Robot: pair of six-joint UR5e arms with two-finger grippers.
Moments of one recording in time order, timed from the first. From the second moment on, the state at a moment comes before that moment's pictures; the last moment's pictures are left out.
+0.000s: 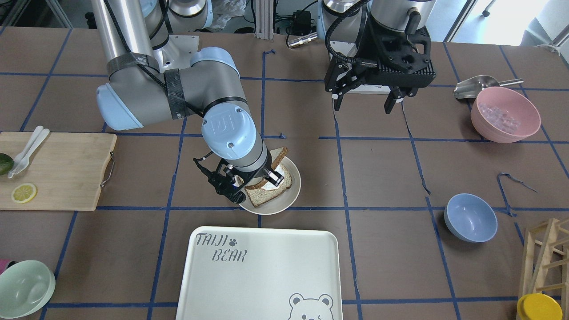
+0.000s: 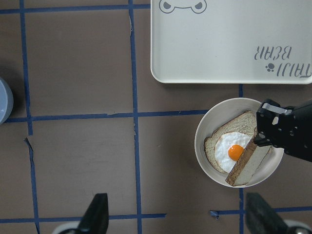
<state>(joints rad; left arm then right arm) -1.68 -1.60 -1.45 -1.58 1.57 -0.09 1.90 -1.10 1.49 -1.78 -1.31 1.00</state>
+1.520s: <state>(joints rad) -1.68 -1.63 -1.44 -1.62 1.56 -0.08 1.69 -1.36 1.49 -1.59 -1.53 0.26</state>
